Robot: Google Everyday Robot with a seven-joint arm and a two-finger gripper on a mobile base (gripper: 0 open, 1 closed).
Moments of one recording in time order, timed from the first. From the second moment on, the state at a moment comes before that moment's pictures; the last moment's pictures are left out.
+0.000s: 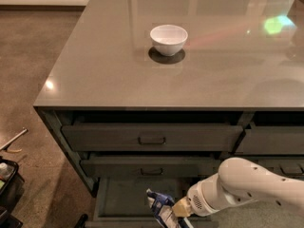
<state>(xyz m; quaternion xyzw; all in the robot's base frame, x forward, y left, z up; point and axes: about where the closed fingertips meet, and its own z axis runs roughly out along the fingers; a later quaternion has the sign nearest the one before) 0.337 -0.086 0.545 -0.24 0.93 0.27 0.08</state>
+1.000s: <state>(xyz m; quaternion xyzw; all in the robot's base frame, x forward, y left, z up) 0.406 -0.066 0.491 -0.28 0.88 0.36 0.14</state>
